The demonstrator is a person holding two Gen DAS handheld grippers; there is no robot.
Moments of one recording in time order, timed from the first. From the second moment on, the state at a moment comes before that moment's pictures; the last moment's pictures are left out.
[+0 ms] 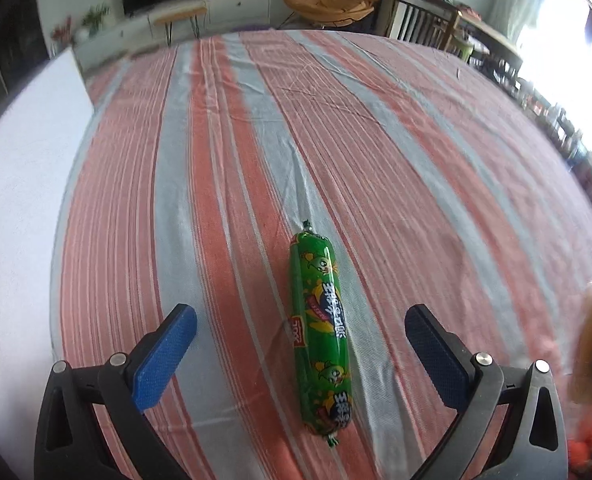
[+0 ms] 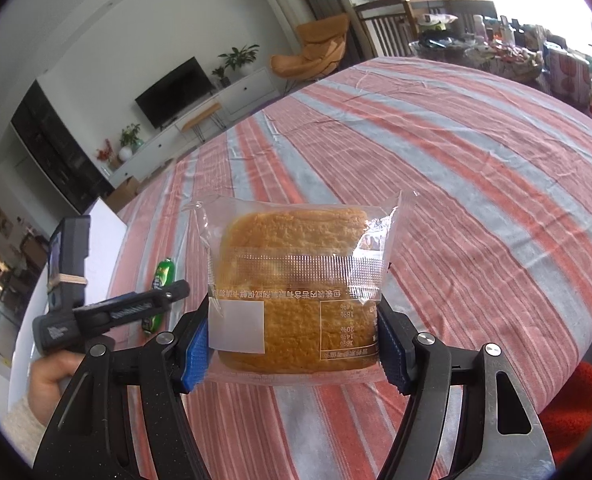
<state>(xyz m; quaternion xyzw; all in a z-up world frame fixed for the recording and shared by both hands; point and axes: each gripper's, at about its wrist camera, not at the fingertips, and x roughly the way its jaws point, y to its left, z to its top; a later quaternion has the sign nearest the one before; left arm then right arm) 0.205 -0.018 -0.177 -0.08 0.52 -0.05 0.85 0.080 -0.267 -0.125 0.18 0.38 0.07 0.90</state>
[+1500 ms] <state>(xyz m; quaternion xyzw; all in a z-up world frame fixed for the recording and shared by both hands) 0.034 0.097 0.006 -0.20 0.34 -0.09 0.91 0.065 -0.135 -0.024 0.14 0.36 0.27 0.88</state>
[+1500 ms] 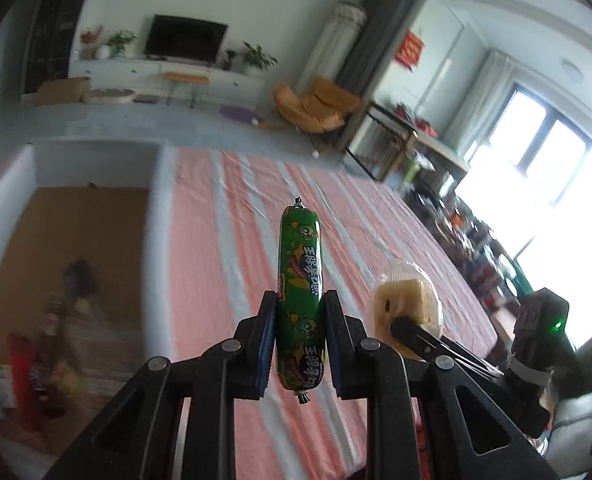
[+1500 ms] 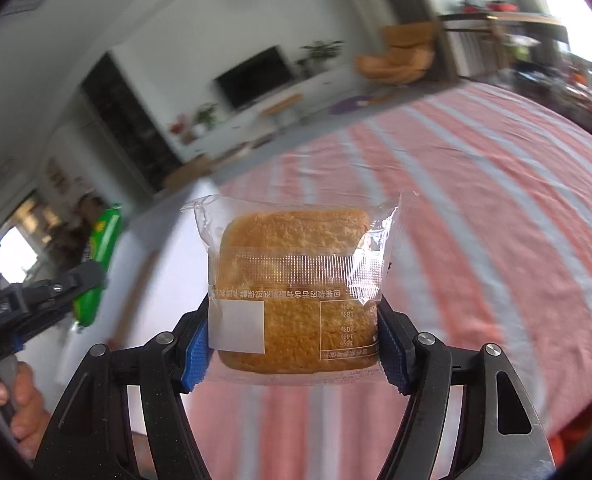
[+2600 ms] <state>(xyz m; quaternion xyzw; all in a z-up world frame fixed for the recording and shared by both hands) -0.001 0.240 -0.025 -0.04 0.33 0.28 0.90 0.069 0.058 -0.014 -0.03 0.43 0.38 0.82</state>
